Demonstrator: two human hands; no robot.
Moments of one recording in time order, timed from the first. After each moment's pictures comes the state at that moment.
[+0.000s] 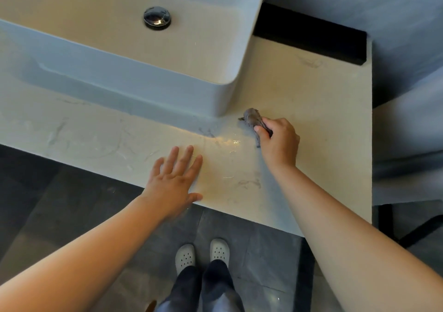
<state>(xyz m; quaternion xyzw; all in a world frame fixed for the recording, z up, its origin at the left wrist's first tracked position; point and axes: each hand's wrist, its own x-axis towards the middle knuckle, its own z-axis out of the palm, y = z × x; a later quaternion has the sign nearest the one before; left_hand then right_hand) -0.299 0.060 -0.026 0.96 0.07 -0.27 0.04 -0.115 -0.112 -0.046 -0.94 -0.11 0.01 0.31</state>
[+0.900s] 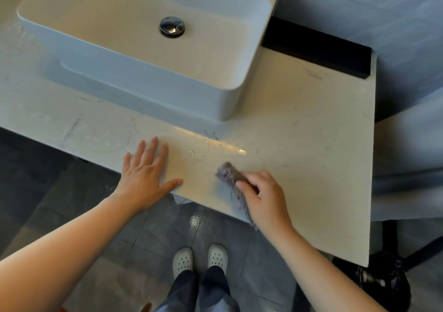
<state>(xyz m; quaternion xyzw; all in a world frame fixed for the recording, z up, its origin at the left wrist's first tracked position) -0.330 0.106 -0.039 0.95 0.22 -0.15 0.12 -0.225 -0.143 -0.018 -0.88 -0.23 0.15 0.39</state>
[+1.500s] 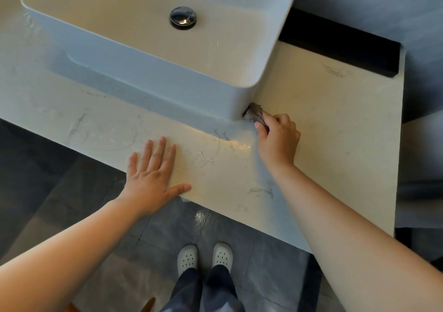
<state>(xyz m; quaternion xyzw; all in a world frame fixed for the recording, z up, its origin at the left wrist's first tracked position) -0.329 0.108 -0.048 0.95 0.22 -0.21 0.10 -0.111 -0.072 -0.053 -0.95 -0.17 -0.01 0.25</state>
